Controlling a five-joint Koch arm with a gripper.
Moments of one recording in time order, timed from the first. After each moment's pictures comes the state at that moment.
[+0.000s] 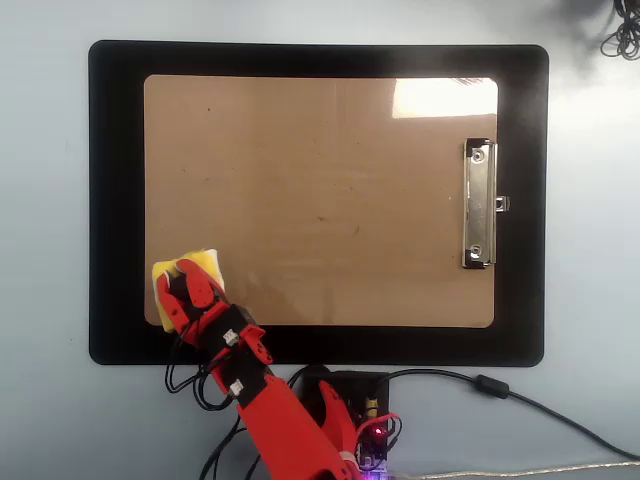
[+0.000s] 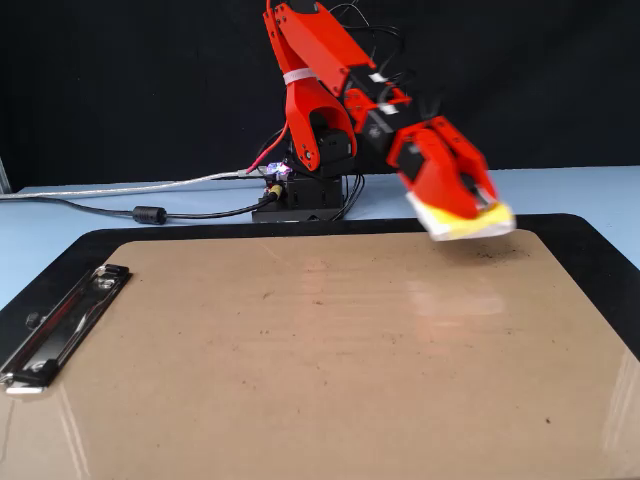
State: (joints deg) arm -50.8 109.9 137.0 1.0 -96.7
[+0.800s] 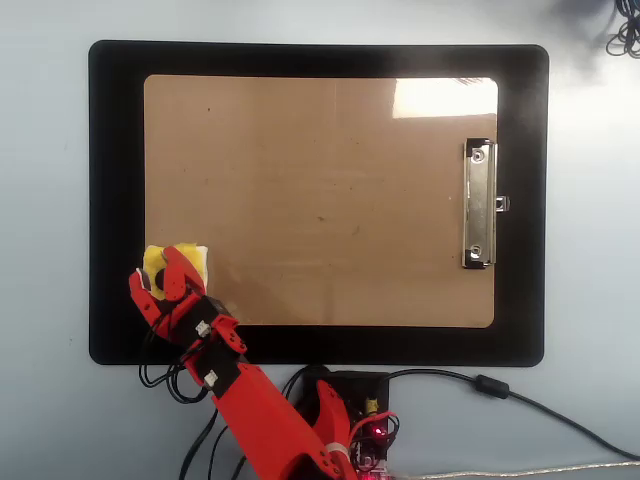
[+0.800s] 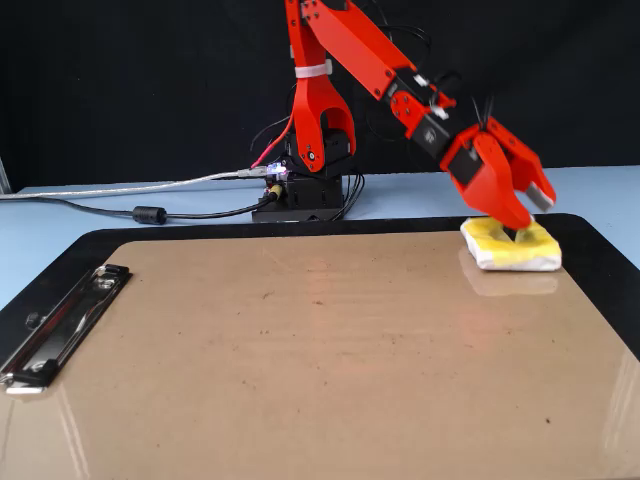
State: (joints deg) arm -55.1 102.7 126.7 4.9 -100.9
